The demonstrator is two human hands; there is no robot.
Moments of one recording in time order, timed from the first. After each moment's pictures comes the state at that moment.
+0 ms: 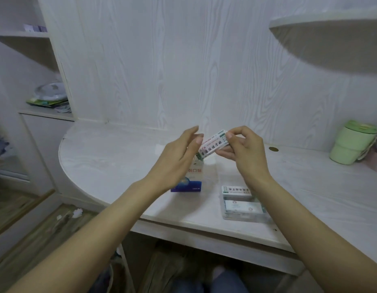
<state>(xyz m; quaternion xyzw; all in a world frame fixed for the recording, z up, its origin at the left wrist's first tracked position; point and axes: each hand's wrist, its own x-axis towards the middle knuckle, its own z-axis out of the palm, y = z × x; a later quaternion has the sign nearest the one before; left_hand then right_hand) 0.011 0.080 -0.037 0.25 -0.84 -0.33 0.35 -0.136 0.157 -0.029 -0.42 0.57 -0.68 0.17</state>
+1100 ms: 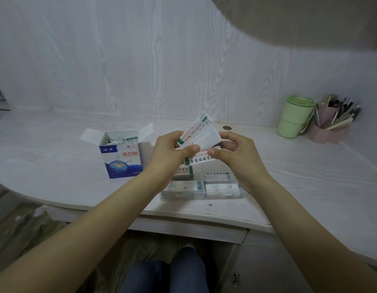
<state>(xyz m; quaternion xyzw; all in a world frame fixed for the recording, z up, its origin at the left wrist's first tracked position) -0.104 0.159 -0.057 0.27 -0.69 -0.58 0.35 -0.229 0.256 -0.058 -0.39 0.62 -0.64 0.24</state>
